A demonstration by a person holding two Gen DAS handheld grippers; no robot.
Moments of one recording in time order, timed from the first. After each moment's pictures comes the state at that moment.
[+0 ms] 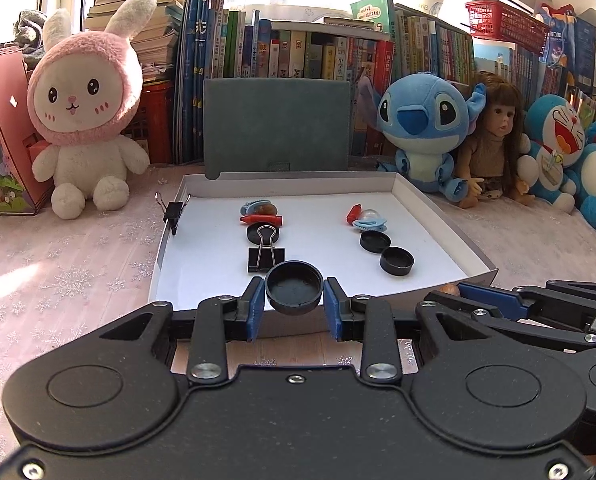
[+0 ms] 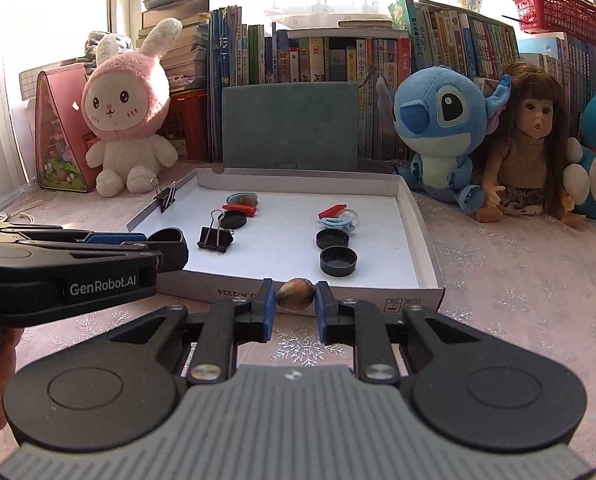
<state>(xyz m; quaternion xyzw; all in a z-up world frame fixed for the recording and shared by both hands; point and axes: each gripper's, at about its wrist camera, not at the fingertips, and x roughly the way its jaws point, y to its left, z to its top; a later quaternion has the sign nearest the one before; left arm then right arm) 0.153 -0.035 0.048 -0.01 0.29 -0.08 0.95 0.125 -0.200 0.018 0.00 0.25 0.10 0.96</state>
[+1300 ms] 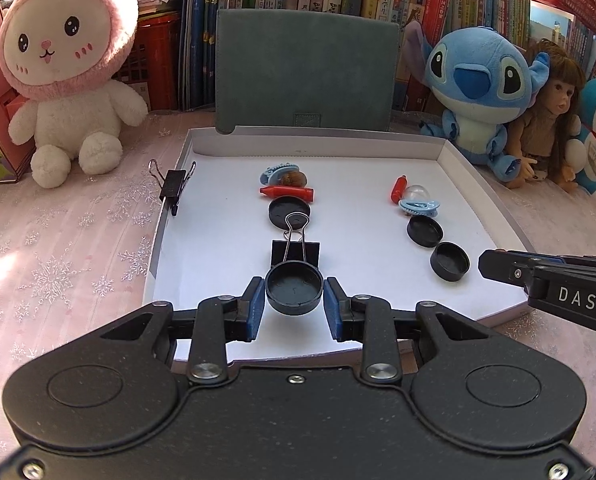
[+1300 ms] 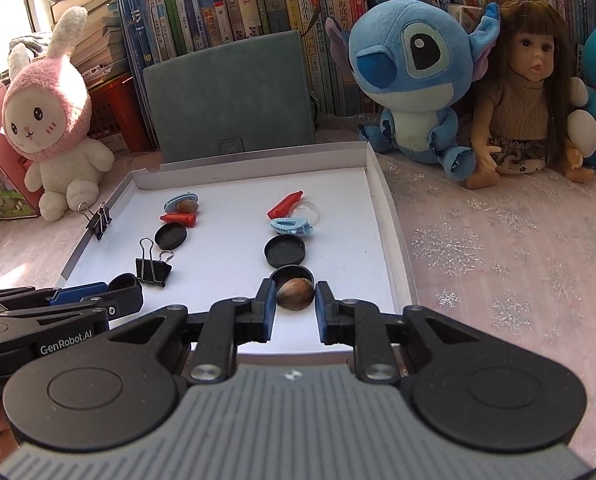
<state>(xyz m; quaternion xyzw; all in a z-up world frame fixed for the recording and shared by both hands) 0.237 -0.026 0.032 -0.03 0.40 -0.06 0.92 0.216 -0.231 0.027 0.06 0.36 0.06 0.93</state>
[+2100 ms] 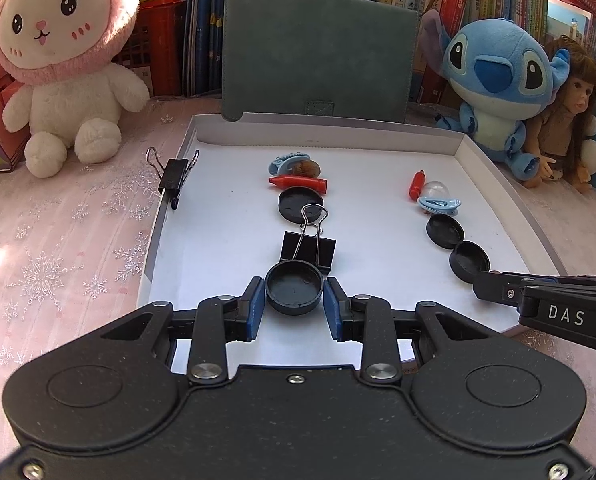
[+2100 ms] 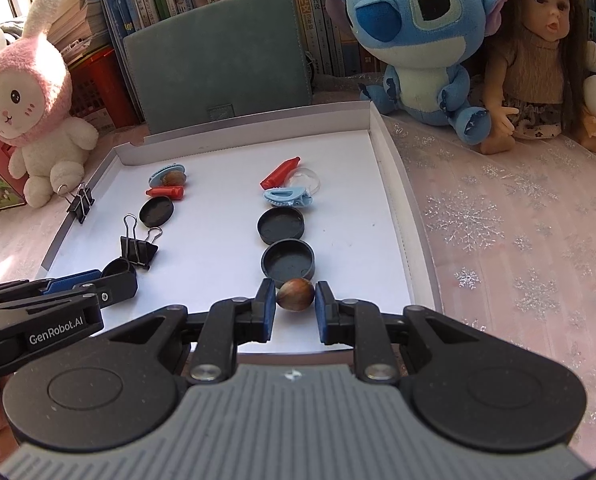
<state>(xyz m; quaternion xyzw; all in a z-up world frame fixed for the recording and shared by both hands) 0.255 -0.022 0.018 -0.03 0.41 -0.05 0.91 0.239 -0.230 0.008 0.07 0.40 0.06 0.91</state>
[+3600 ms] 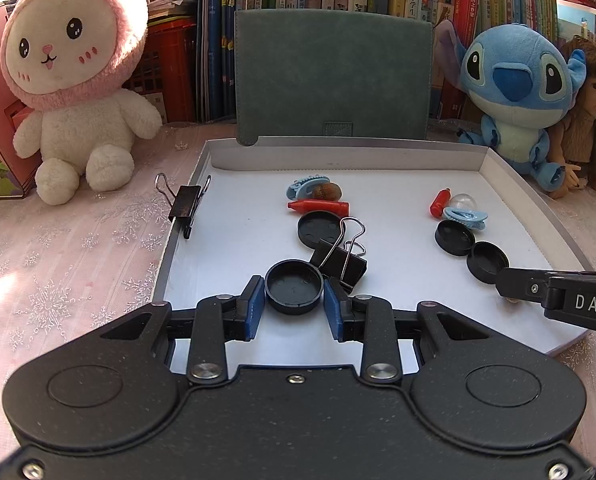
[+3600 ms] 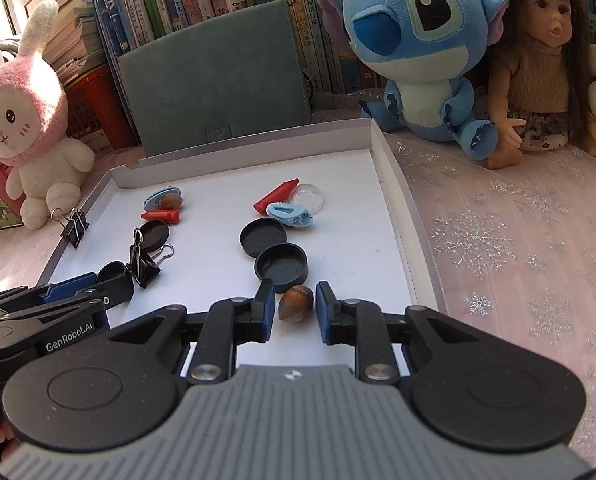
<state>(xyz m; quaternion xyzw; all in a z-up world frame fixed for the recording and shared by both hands) 0.264 -0.024 0.007 -0.01 0.37 -0.02 0.93 0.249 -0.231 0.000 0.08 0.37 0.06 0.92</state>
